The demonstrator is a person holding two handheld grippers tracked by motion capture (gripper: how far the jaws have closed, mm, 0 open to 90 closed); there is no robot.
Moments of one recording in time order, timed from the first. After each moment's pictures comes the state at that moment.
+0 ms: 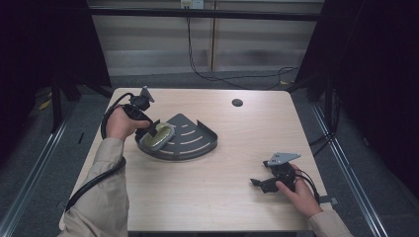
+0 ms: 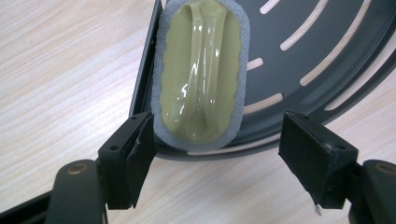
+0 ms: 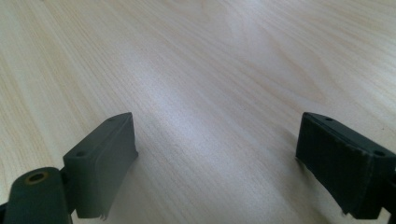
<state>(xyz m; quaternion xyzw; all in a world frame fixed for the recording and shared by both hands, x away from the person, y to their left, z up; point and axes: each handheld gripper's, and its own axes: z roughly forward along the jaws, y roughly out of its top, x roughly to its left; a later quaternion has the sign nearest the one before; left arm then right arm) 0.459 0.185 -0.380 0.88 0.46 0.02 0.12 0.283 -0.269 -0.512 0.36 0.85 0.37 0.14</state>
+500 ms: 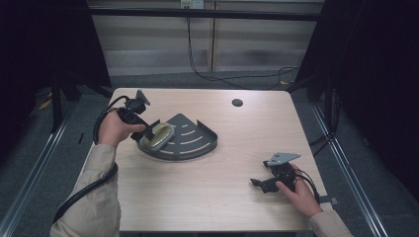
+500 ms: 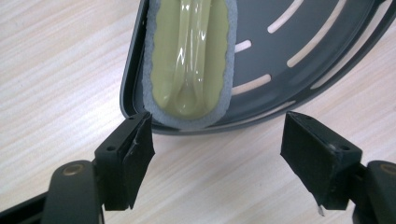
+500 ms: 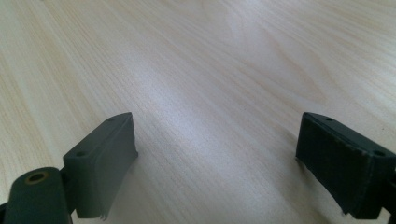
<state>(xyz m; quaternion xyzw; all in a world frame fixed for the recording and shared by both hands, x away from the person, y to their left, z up) 0.439 0.196 -0.375 0.88 0.45 0.01 0.13 0.283 -0.269 -0.512 0.36 0.85 0.37 0.14</state>
